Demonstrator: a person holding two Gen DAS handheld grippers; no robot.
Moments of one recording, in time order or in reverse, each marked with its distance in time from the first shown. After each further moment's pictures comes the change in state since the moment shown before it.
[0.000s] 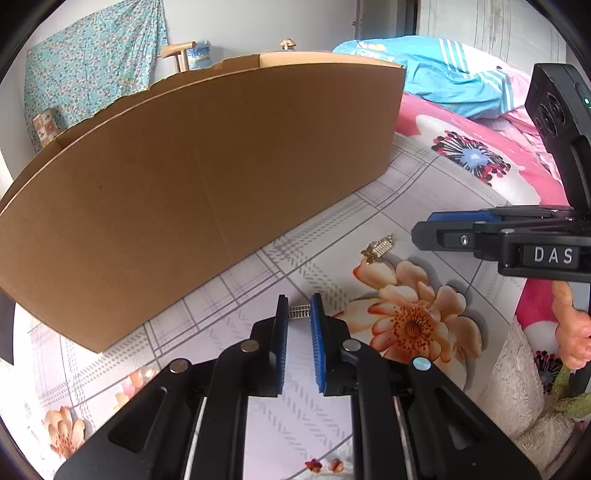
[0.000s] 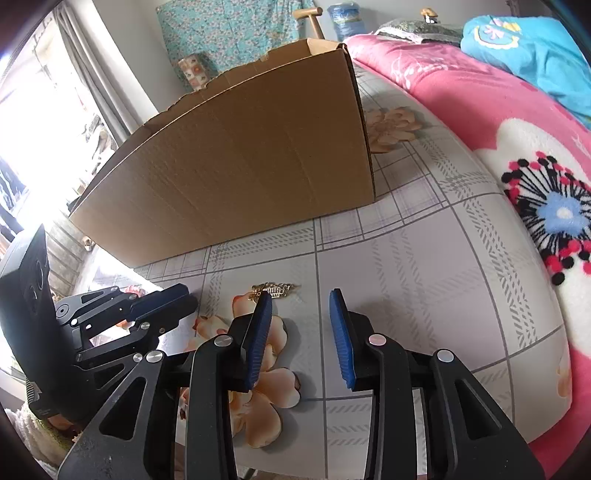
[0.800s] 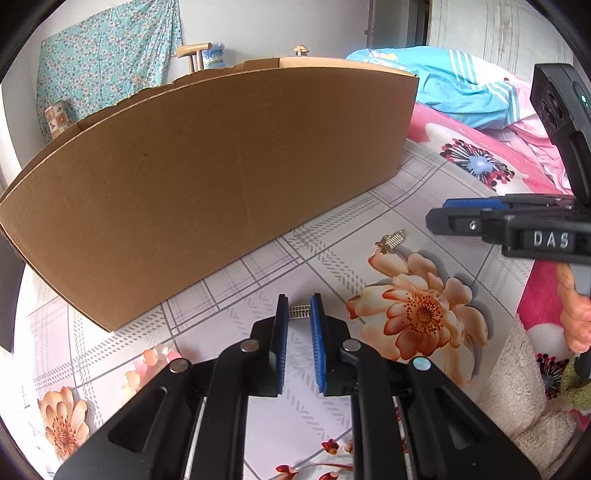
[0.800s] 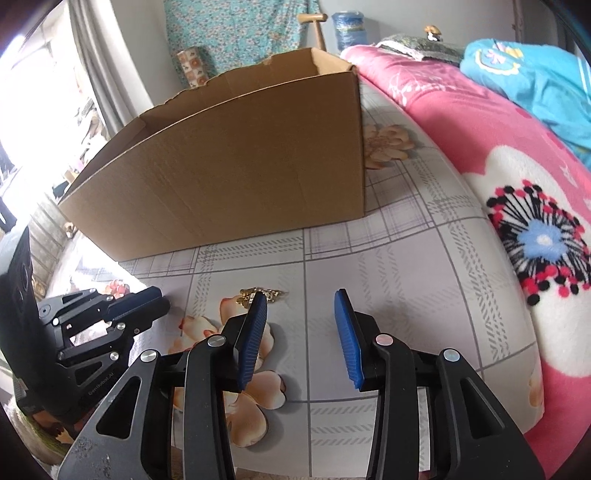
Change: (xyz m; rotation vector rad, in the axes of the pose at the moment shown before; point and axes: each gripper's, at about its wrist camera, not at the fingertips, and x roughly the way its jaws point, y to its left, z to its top) left arm -0.008 0.009 -0.011 -0.043 -0.027 0.012; right arm 0.005 0.017 0.010 -0.082 -0.015 -0.092
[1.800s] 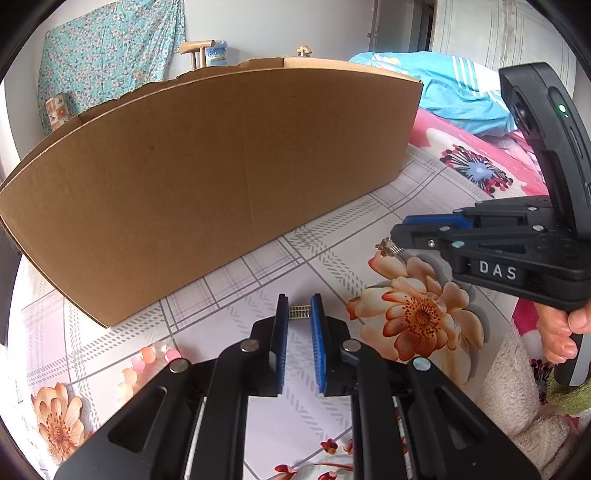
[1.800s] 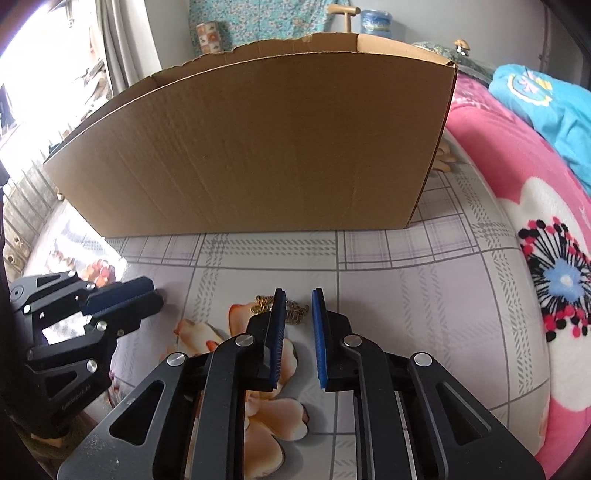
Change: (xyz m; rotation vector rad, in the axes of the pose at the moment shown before) left arm -0.001 0.004 -0.001 -0.019 -0.003 -0.019; right arm 0.037 0.040 0.011 -0.124 0.045 -0.055
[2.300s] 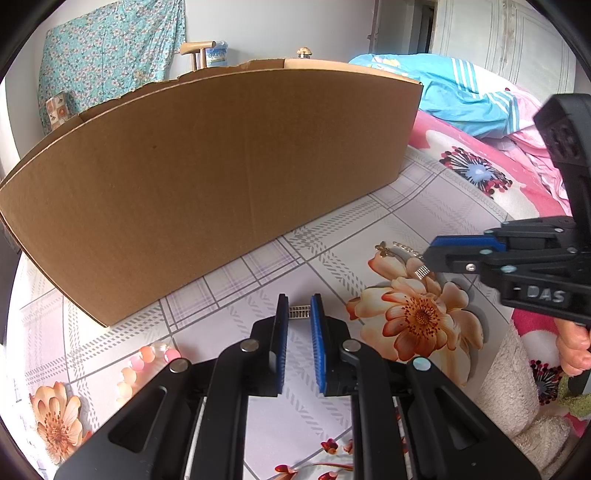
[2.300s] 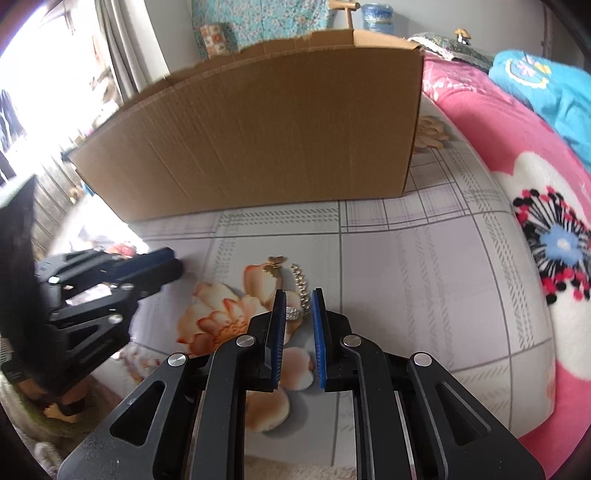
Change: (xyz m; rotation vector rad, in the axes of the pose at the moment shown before) left arm -0.001 0.001 0.000 -0.003 -0.004 -0.007; right arm -0.028 -0.016 -0.032 0.042 0.000 0.089
